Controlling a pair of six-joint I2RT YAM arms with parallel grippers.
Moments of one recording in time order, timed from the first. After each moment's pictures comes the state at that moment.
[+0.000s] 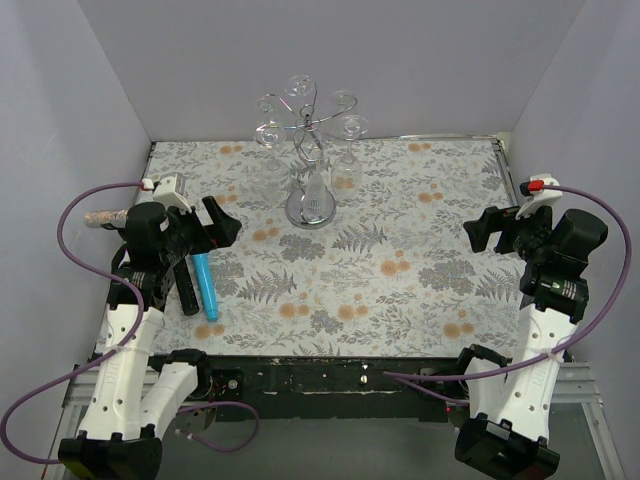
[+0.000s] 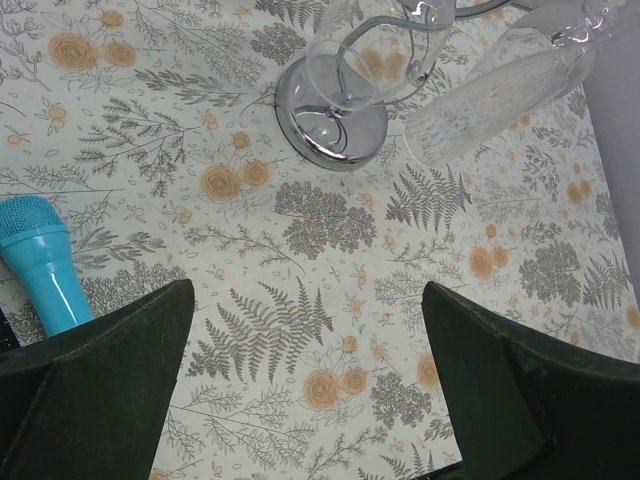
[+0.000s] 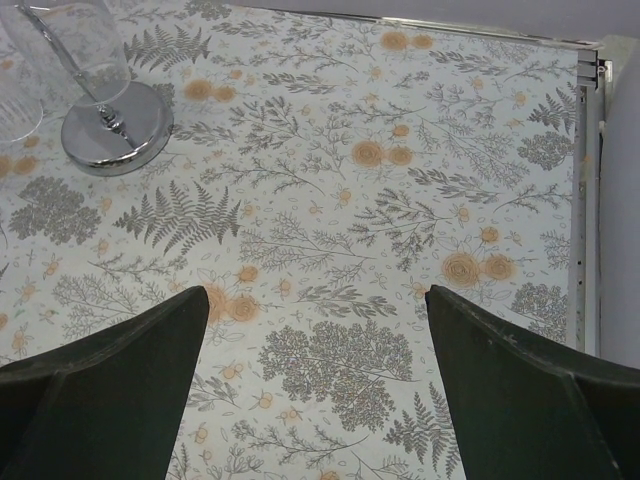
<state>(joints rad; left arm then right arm) -0.06 0.81 0.96 -0.56 0.27 -0.37 -0.41 0.75 0.93 -0.54 -0.70 -0.17</state>
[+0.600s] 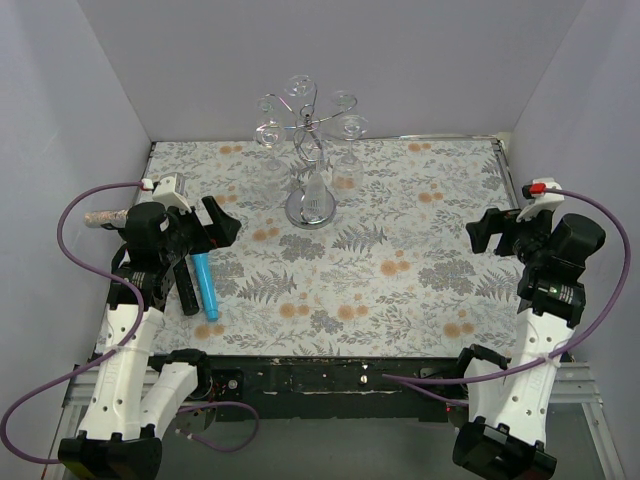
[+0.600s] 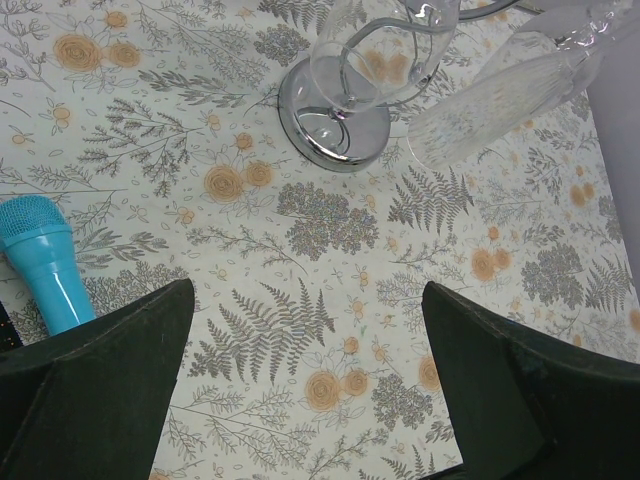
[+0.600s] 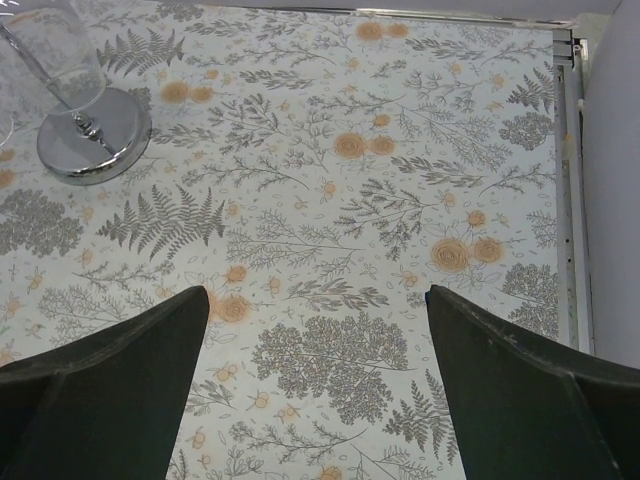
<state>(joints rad) -0.06 0.81 0.96 -0.56 0.26 -0.37 -0.41 0.72 0.90 -0.52 -0.64 -0.14</state>
